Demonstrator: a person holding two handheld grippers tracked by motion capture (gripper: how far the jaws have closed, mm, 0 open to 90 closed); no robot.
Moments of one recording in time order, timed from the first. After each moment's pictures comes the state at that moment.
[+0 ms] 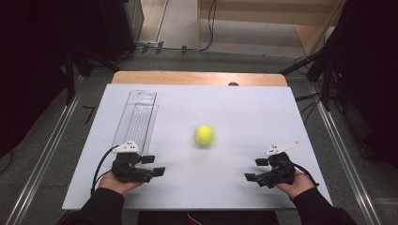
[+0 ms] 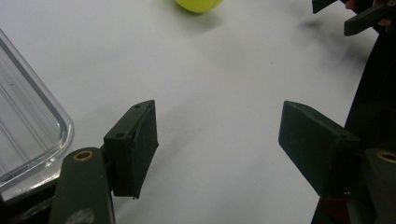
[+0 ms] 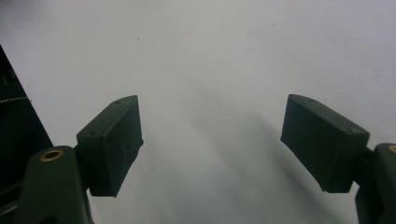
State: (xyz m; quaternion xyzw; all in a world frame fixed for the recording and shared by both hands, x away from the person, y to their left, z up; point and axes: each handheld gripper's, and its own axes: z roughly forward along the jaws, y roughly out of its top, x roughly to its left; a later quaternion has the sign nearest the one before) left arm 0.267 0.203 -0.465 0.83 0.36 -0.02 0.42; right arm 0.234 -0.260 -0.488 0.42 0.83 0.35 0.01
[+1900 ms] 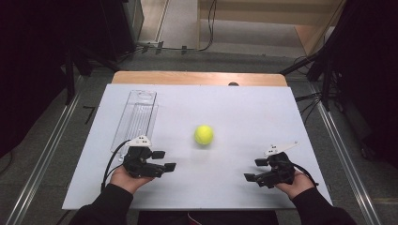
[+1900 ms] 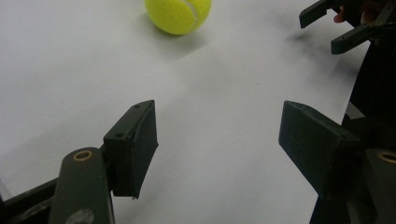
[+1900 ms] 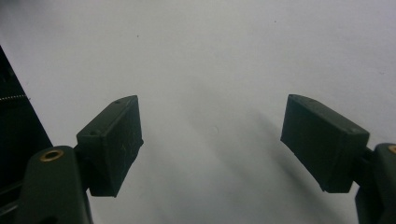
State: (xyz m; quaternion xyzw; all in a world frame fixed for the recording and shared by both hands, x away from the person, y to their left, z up) left arm 0.276 0.169 -0.454 0.84 0.35 -0.03 0.42; right arm 0.234 -0.259 -0.490 0.42 0.84 0.35 0.00
